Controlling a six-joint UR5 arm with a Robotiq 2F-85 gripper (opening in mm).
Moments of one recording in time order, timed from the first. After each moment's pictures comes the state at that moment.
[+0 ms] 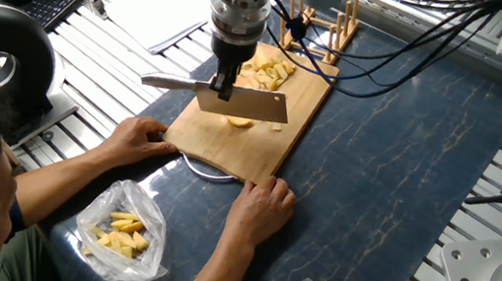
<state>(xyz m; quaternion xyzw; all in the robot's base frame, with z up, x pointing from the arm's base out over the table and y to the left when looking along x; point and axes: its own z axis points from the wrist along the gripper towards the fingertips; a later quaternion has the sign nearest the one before) 0.587 0.045 0.085 -0.19 0.97 0.04 0.12</state>
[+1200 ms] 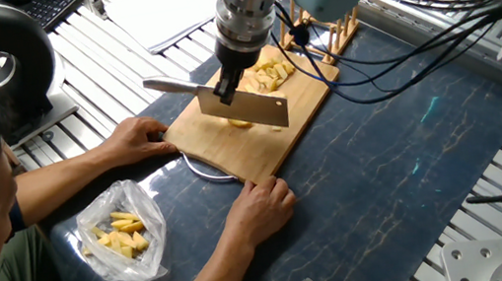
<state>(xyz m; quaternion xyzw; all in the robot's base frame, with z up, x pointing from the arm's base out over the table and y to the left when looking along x) 0.583 0.040 0.076 -0.20 0.97 0.04 0.13</state>
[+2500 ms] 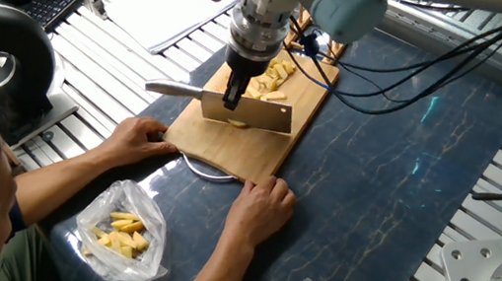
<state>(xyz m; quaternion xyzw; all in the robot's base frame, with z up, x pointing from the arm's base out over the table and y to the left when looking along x) 0.577 0.026 0.059 -0.21 0.96 0.04 0.16</state>
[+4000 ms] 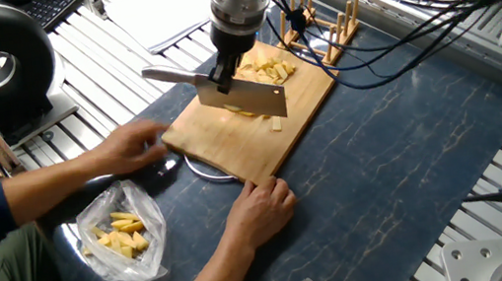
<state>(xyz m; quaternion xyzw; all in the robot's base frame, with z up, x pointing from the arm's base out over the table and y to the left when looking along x) 0.596 0.042 0.104 -0.18 0.98 0.05 0.11</state>
